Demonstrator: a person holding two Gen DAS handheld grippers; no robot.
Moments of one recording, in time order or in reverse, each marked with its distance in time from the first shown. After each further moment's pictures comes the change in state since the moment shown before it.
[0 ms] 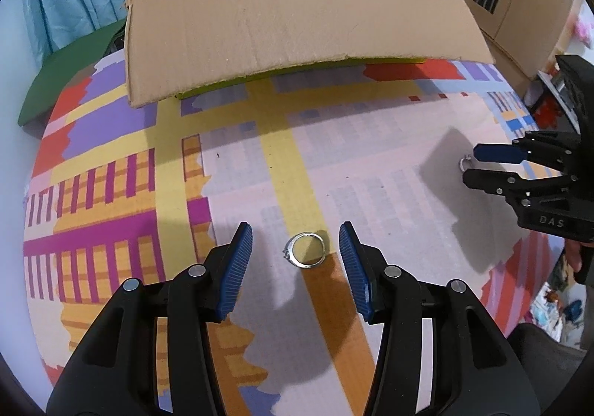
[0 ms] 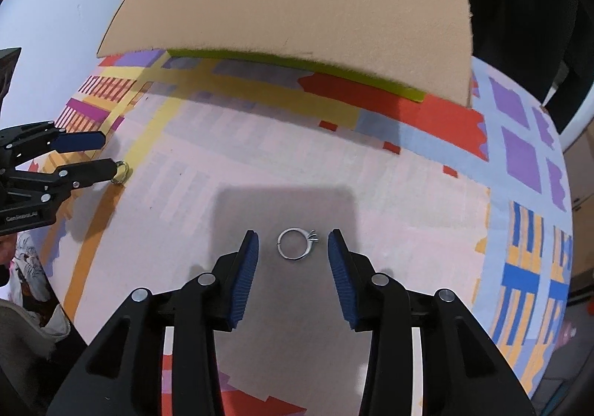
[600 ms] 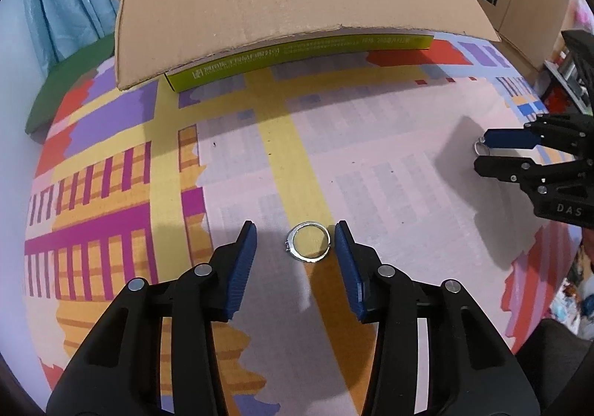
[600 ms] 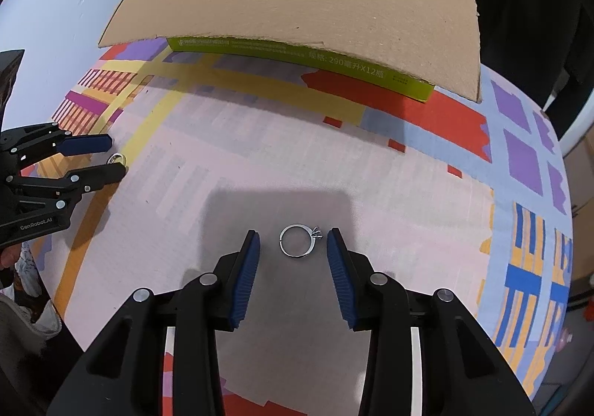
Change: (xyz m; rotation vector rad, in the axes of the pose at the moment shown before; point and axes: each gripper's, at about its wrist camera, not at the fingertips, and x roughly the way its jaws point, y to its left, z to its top) left arm 0.013 -0.007 -0.013 0.018 -0.029 0.051; right arm 0.004 0.004 -0.003 -0.027 -0.018 -0.030
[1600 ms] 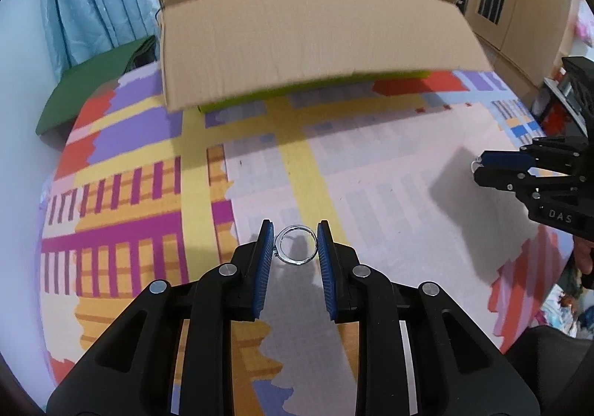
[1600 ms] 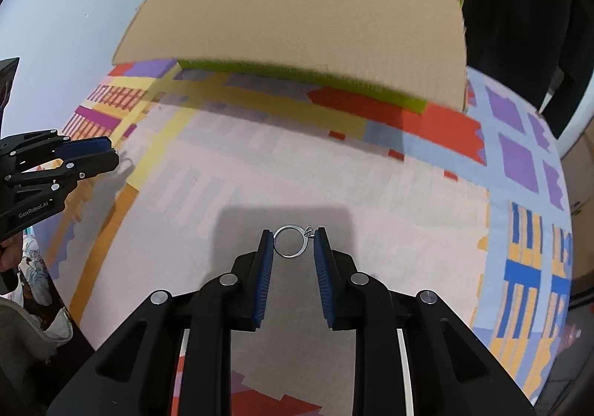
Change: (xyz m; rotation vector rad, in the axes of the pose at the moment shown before) left arm -0.034 0.010 0.005 -0.025 -0.065 0.011; right arm -0.019 0.000 -0.002 0.015 -0.060 0.017
